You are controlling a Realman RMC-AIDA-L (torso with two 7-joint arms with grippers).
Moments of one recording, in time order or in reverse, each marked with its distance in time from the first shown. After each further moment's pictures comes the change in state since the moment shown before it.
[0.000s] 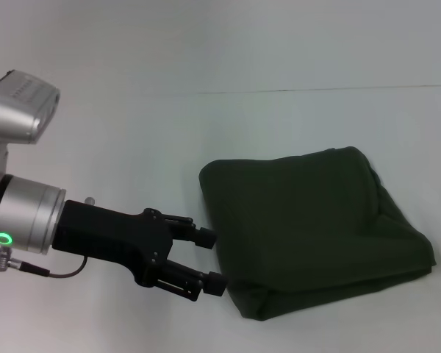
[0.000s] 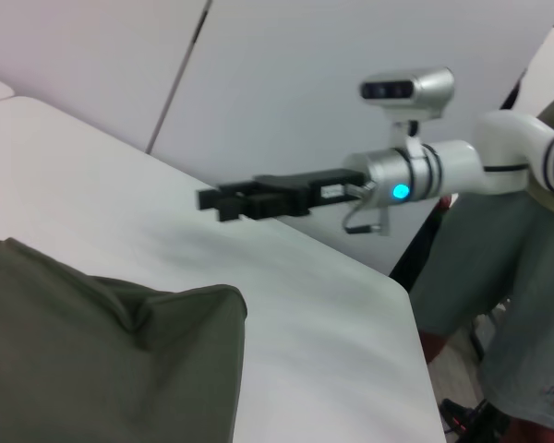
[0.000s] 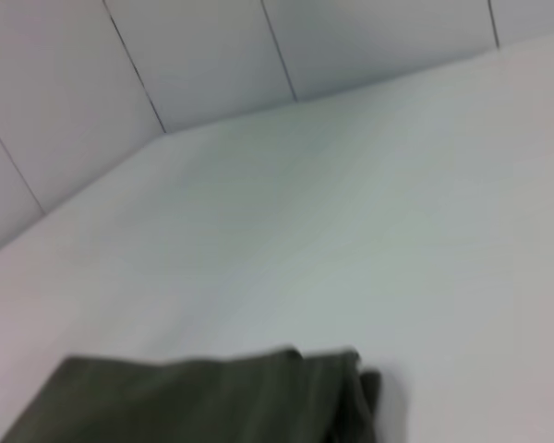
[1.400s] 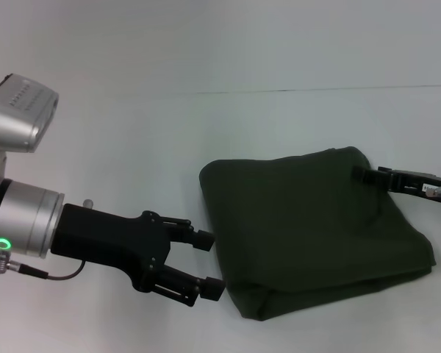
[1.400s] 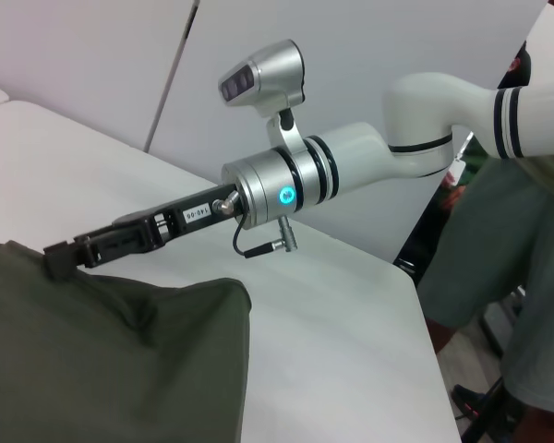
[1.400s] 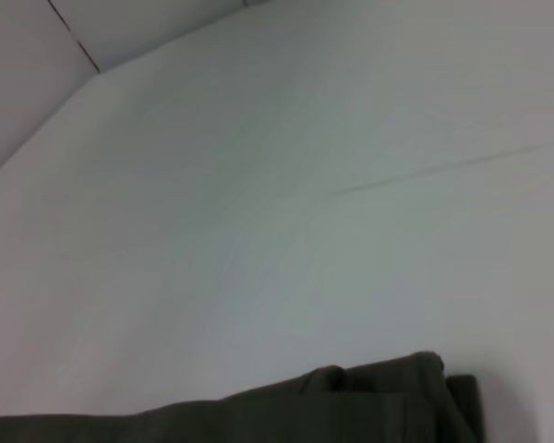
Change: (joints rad) left arm 0.010 -0.002 0.006 0.004 0.007 -0.008 0.048; right arm 0.239 0.030 -0.233 0.293 -0.001 0.503 0.223
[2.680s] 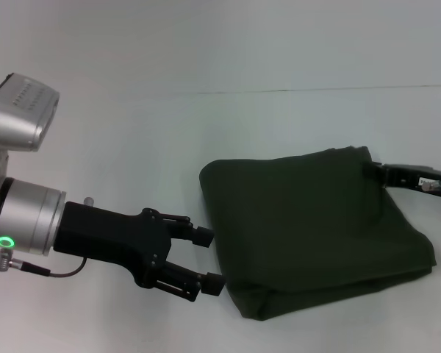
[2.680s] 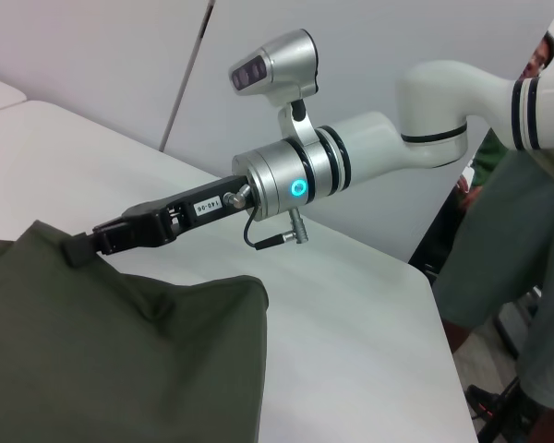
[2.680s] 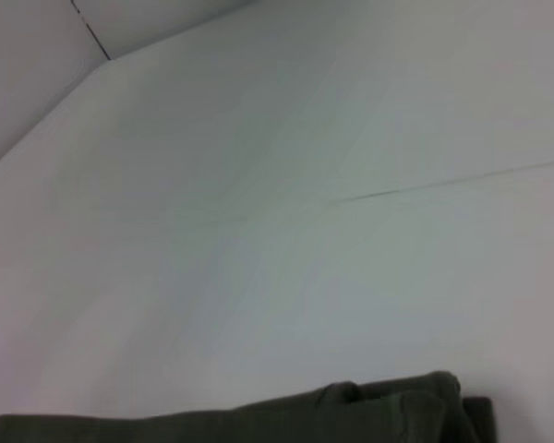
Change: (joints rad) left arm 0.000 -0.002 0.003 0.000 0.002 -0.025 -0.001; right arm 0.012 0.000 -0.039 -0.018 0.005 0.010 0.001
